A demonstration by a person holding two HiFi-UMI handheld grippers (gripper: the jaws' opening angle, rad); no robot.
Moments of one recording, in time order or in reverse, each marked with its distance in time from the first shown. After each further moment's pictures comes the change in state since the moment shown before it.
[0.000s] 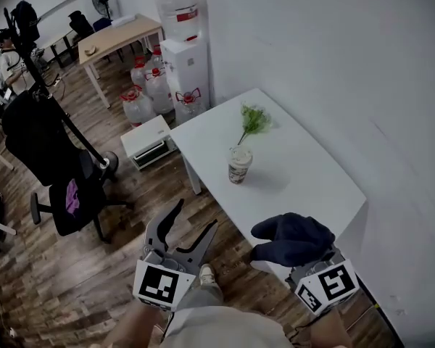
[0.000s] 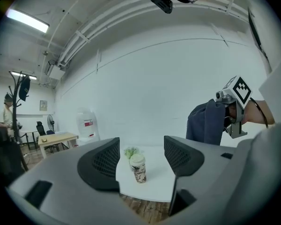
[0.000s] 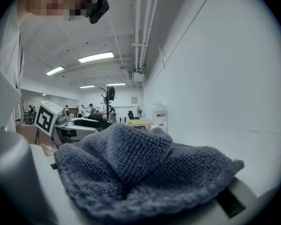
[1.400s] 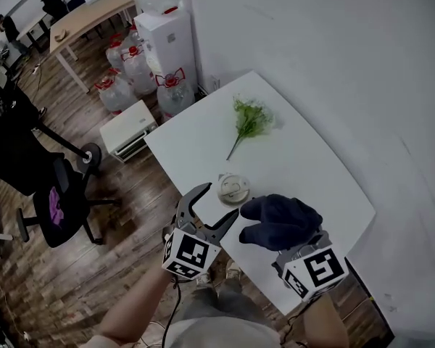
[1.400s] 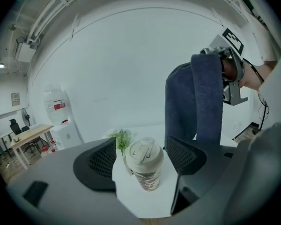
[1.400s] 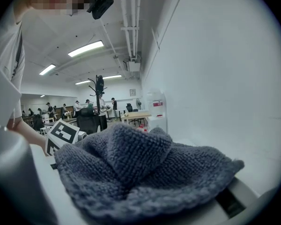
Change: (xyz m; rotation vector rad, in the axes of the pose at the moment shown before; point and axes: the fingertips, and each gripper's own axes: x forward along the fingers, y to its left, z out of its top) left arm 0.251 0.026 -0.164 0.069 0.244 -0.270; right arm 0.198 -0.124 -0.033 0.050 0.100 0.032
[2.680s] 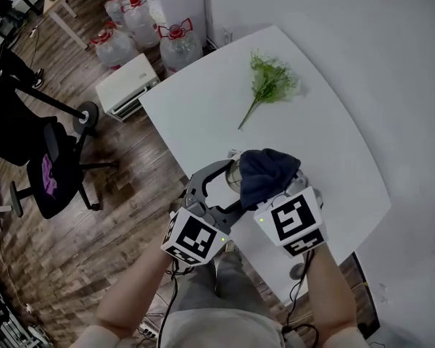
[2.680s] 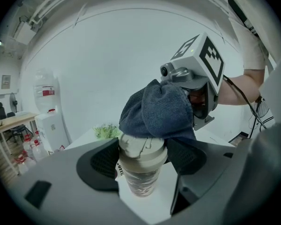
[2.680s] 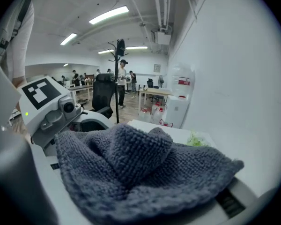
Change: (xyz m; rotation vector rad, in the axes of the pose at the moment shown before) left arm 0.051 -0.004 -0.040 -0.075 -0.047 -0.128; right arm 0.141 0.001 -0.091 -0.276 0.317 0.207
